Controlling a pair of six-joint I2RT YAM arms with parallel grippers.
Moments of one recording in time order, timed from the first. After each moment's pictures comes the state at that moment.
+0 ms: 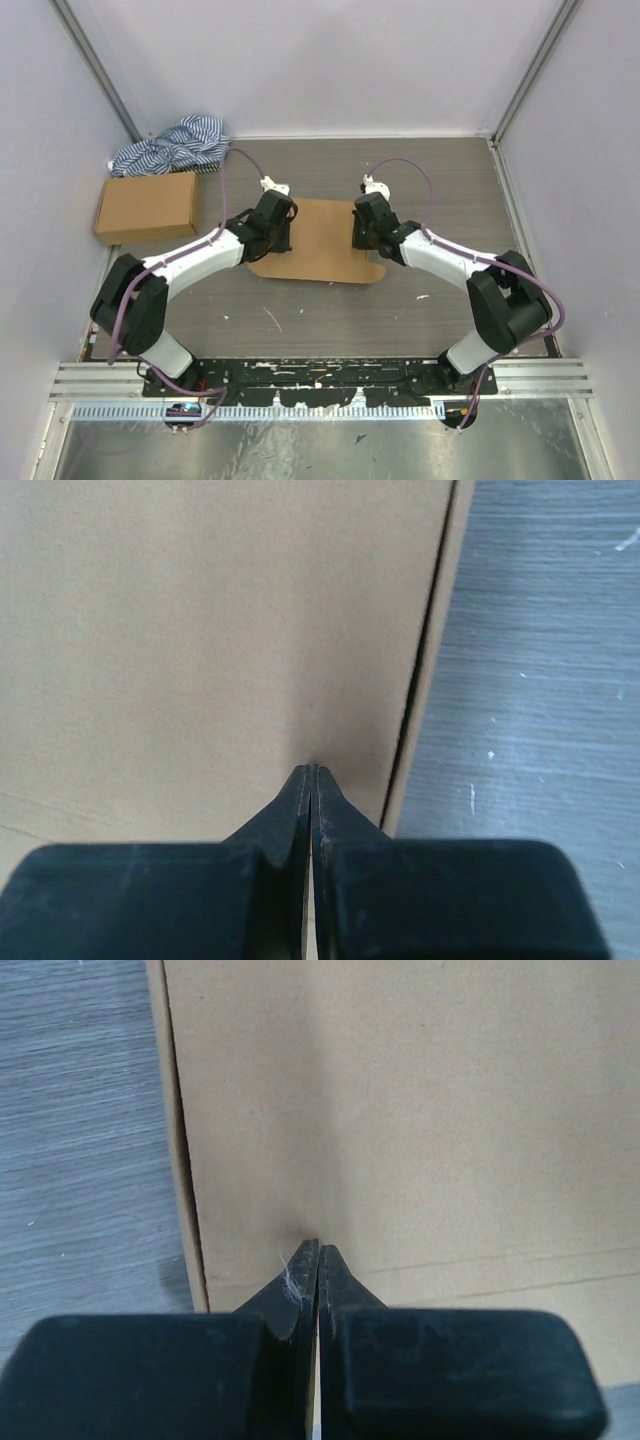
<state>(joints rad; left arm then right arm) -0.67 1.60 1.04 -0.31 -0.22 -0.46 0.57 1.56 0.94 -0.15 0.17 0.48</state>
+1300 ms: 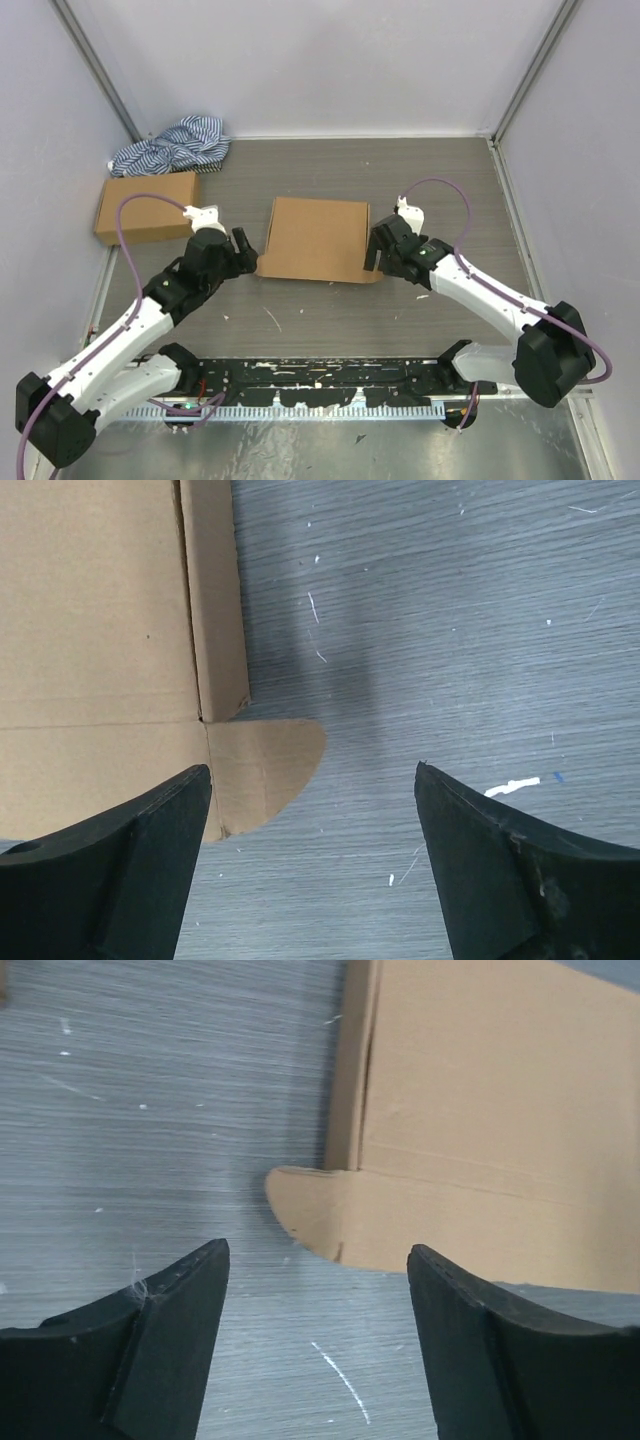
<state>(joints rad) -0.60 0.86 0.63 -0.35 -0.30 -0.61 0.60 1.22 0.82 -0.58 0.34 0.69</state>
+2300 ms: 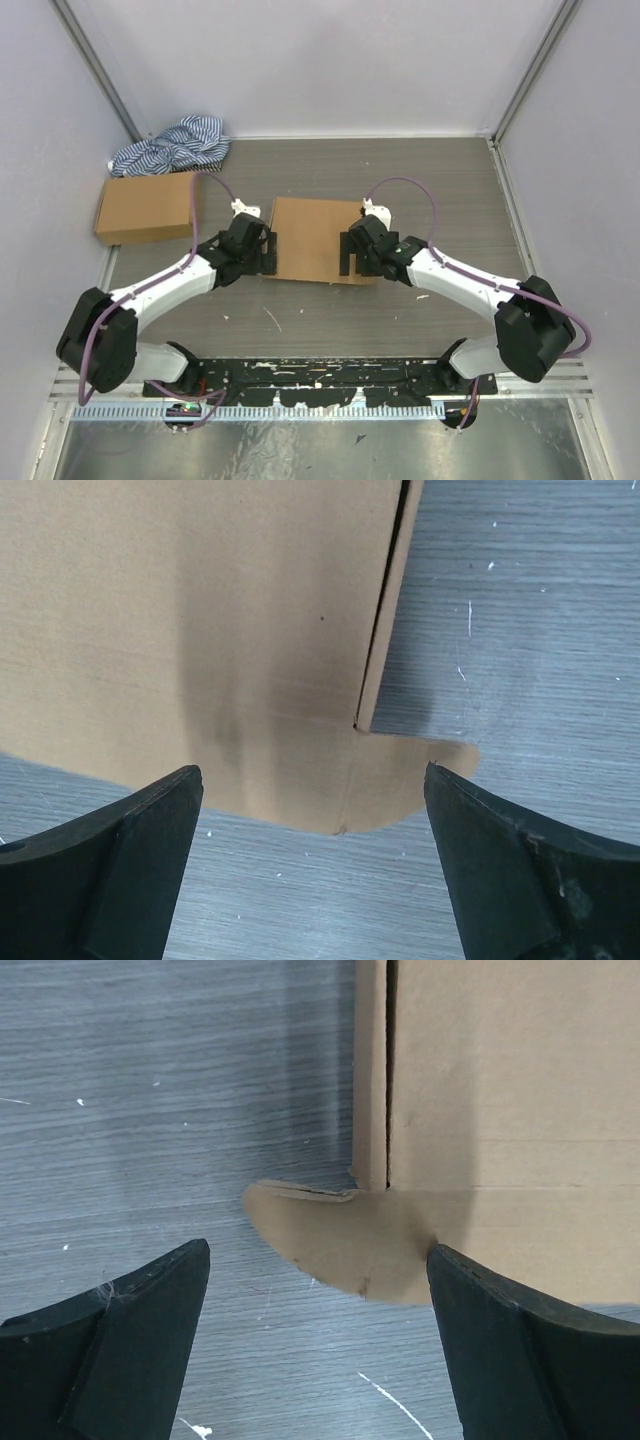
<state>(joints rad) -0.60 1.32 0.76 -0.35 -0.26 -0.45 0.72 1.37 0.87 -0.46 0.26 0.60</state>
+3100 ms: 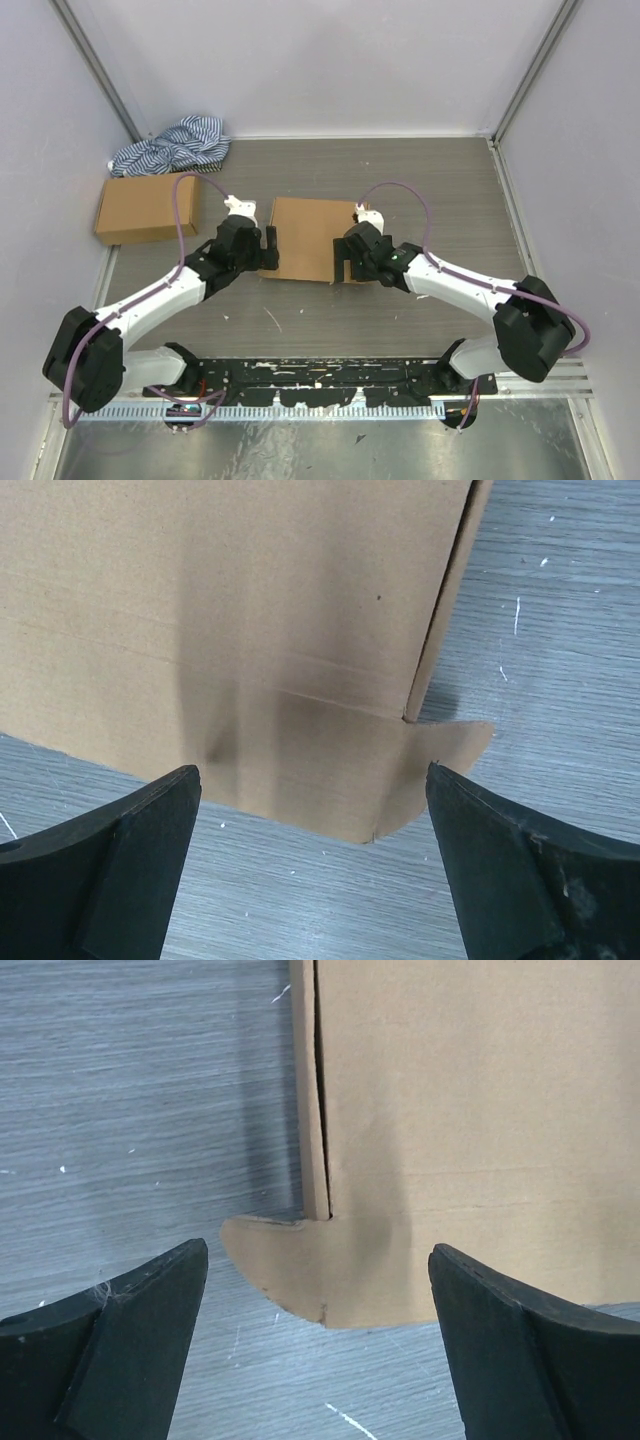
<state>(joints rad) -0.60 1.23 0.70 -0.20 -0.23 -0.43 0.77 1.39 0.84 -0.39 0.25 0.59</state>
